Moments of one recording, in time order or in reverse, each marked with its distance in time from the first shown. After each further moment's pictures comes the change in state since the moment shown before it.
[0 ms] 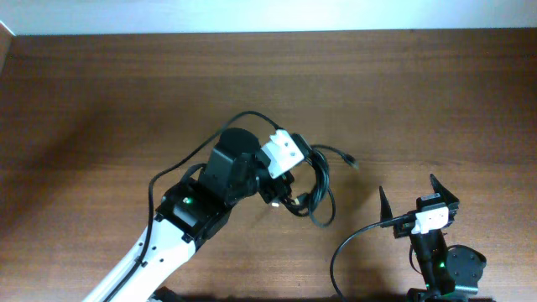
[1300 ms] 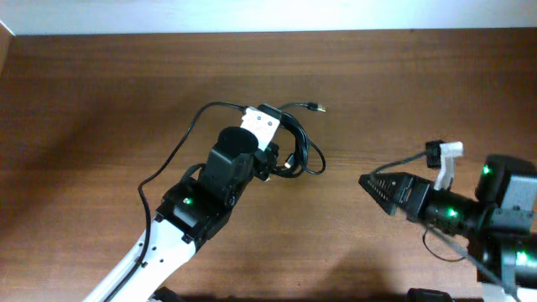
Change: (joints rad) left arm -0.002 -0.001 0.001 0.060 -0.499 -0.305; right arm 0.001 0.830 0.959 -0.904 -0.613 0.589
